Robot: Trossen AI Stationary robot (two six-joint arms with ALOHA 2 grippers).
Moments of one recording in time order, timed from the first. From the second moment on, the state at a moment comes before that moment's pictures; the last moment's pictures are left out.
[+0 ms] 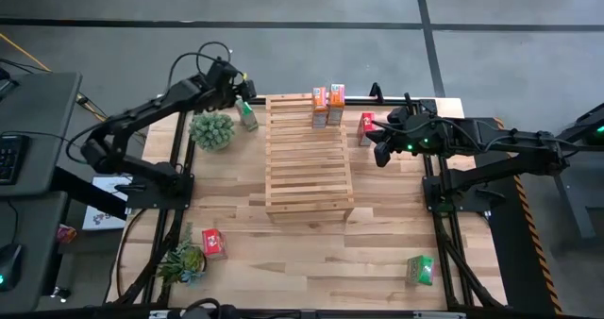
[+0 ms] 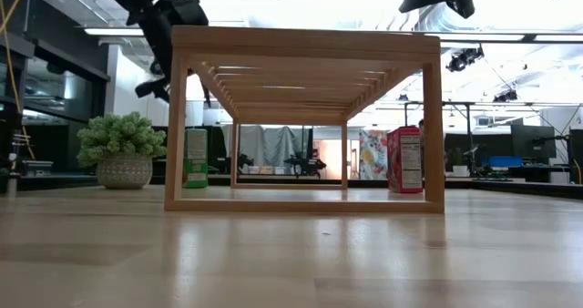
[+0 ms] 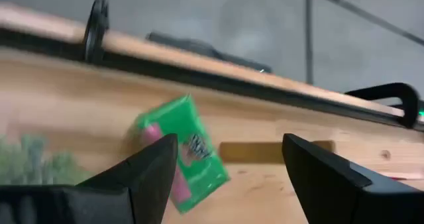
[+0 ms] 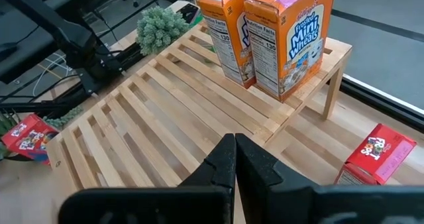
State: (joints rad) left arm 0.81 1.35 1.05 -0.59 -0.14 -0.91; right arm -0.04 0.96 1.09 -0.70 0.37 0.57
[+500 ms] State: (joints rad) left arm 0.75 1.39 1.05 -0.72 -0.28 -1.05; right arm -0.04 0.96 1.09 -0.70 0.38 0.56
